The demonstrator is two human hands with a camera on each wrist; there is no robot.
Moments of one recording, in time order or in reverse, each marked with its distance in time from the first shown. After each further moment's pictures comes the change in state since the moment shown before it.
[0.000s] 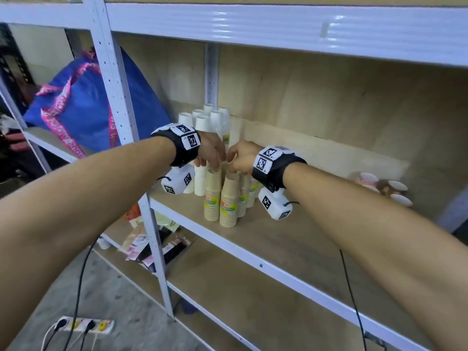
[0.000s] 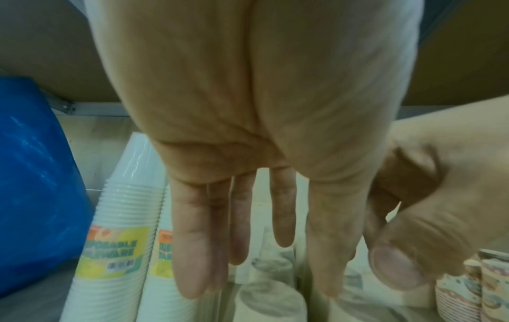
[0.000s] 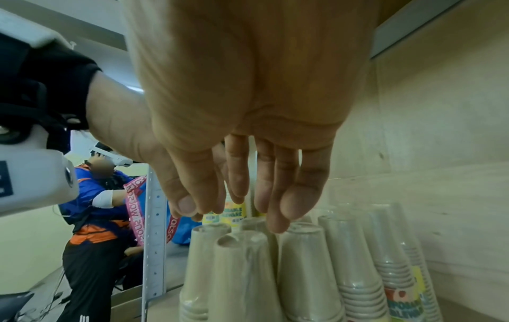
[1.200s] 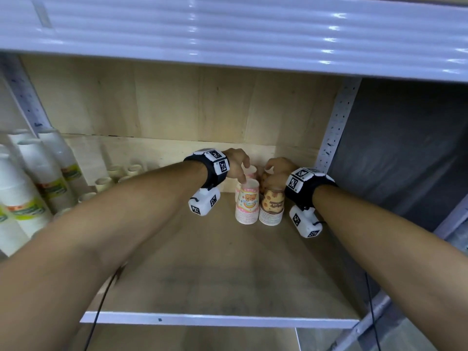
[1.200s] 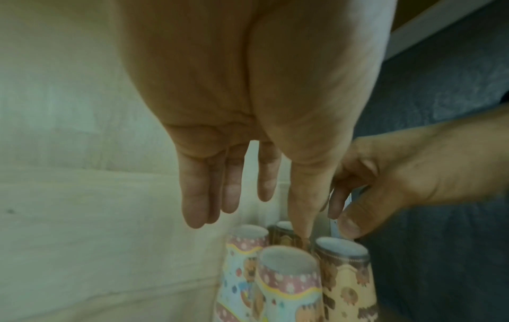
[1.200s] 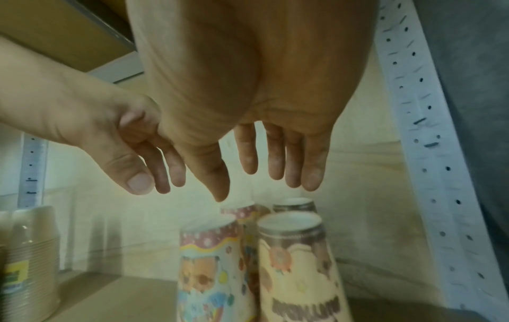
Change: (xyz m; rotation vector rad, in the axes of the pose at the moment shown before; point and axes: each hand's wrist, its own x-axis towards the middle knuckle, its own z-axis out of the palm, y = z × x) left_hand 0.147 0.335 0.072 0.140 0.080 0.571; right_hand -0.149 0.313 -0.090 -0.017 0.311 0.652
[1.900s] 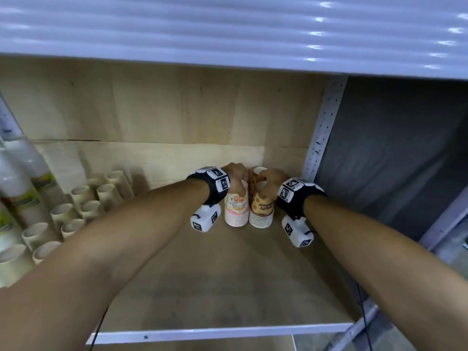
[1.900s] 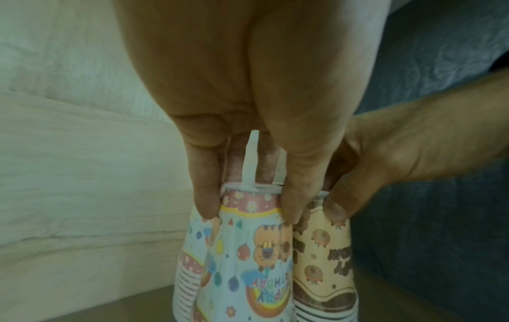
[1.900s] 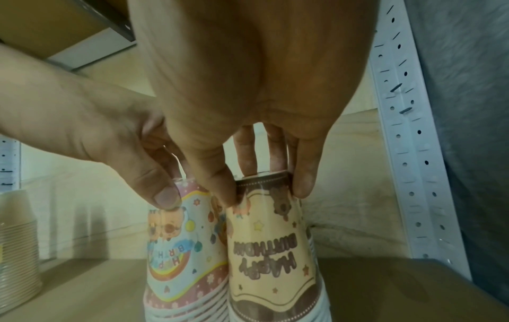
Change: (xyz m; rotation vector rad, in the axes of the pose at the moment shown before) left_hand 0.025 0.022 0.038 -0.011 -0.052 0.058; right_hand 0.010 0.028 0.024 0.028 -0.036 -0.018
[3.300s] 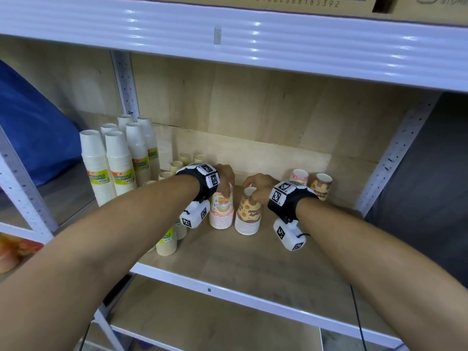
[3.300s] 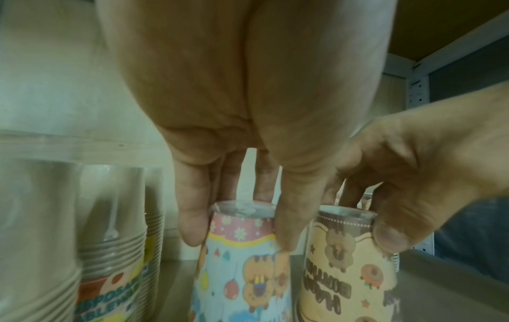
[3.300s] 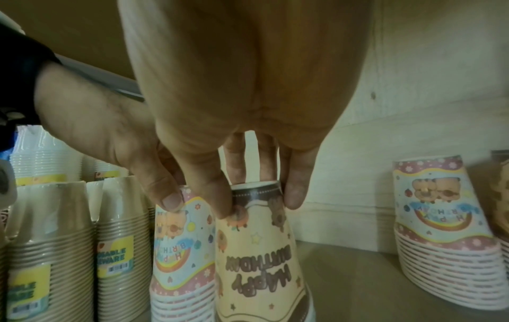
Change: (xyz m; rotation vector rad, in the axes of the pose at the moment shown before) left_hand -0.159 -0.140 -0.021 -0.050 -0.032 -0.319; right_hand -0.033 -0.172 0.062 -0.023 -0.245 -0.263
